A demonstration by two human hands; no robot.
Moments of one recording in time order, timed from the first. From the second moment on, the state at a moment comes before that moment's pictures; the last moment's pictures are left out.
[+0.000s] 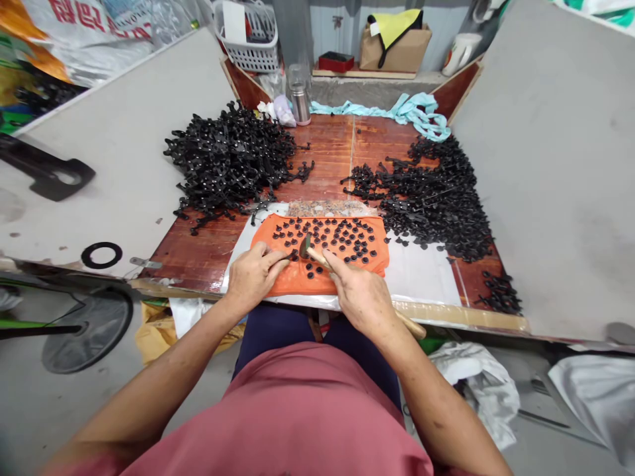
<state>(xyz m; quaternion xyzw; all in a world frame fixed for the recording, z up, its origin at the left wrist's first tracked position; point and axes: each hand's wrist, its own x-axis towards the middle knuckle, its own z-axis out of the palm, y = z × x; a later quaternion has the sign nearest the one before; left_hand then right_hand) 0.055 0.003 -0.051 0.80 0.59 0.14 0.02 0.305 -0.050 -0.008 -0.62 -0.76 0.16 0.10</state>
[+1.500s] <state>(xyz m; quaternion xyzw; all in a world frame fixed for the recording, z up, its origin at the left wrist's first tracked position) 0.059 -0.002 -0.055 0.81 0.57 0.15 -0.05 0.274 -0.043 -0.001 -0.60 -0.80 0.07 0.01</state>
